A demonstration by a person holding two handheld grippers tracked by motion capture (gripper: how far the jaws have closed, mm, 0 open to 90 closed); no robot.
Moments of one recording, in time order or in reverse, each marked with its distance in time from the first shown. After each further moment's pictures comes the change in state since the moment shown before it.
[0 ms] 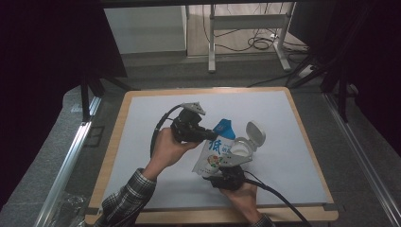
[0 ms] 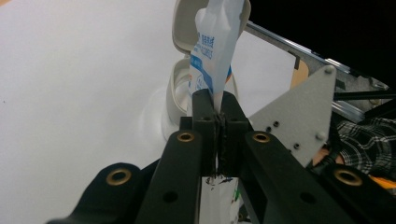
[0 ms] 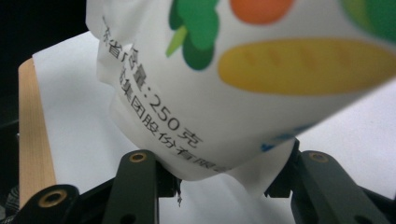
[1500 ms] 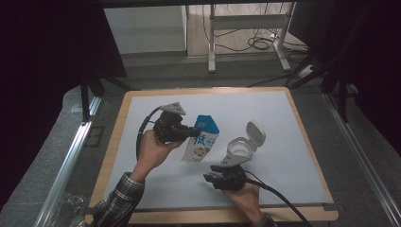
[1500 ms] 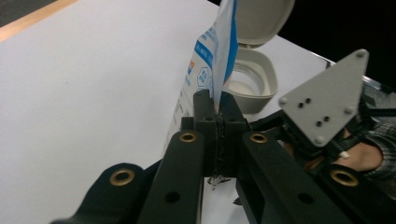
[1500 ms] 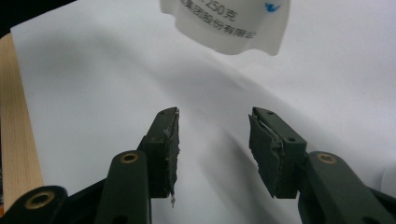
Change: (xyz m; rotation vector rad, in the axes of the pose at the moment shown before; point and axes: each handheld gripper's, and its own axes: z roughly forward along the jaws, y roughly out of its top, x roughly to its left) left arm 0.025 -0.034 -0.026 -0.067 0.108 -0.031; right arm -0.004 -0.005 0.000 0.097 -0.015 0.004
